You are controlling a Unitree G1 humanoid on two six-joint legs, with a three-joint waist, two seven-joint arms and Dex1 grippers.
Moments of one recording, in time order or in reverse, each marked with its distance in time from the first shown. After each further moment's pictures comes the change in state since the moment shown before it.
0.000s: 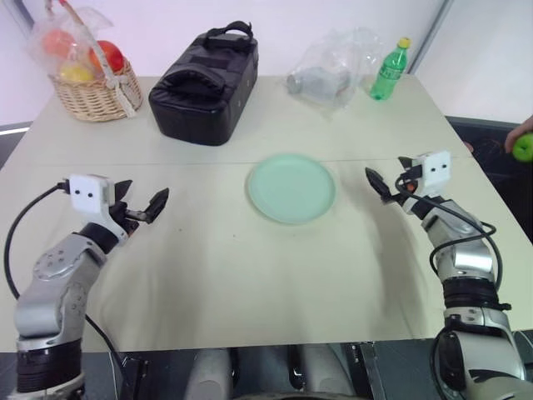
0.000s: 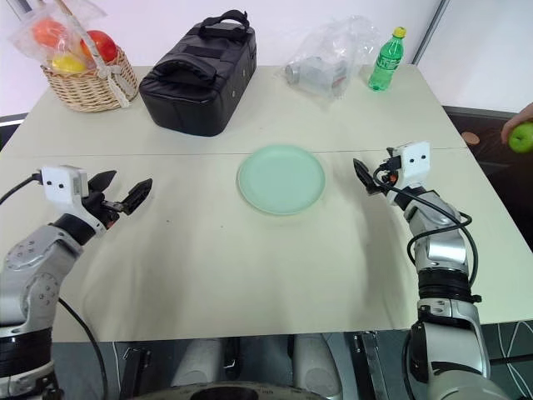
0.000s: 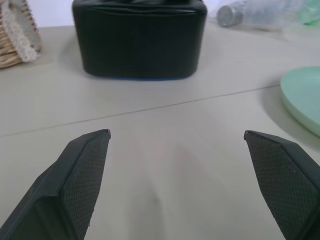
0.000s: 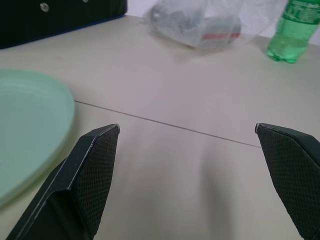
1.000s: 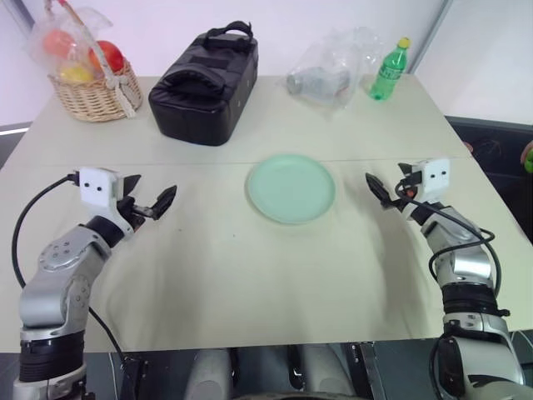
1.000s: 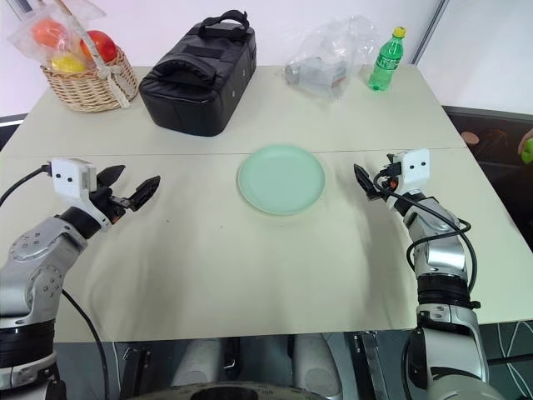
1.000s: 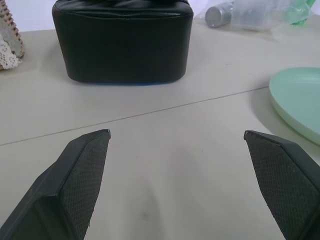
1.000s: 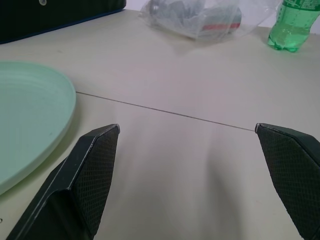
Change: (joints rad) left arm -0.044 -0.016 -0.036 0.012 0.023 0.008 0.012; right arm 0.033 0.028 0.001 -0.020 0.000 0.000 -0.007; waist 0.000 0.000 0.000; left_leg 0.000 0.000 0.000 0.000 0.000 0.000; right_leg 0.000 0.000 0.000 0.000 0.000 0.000
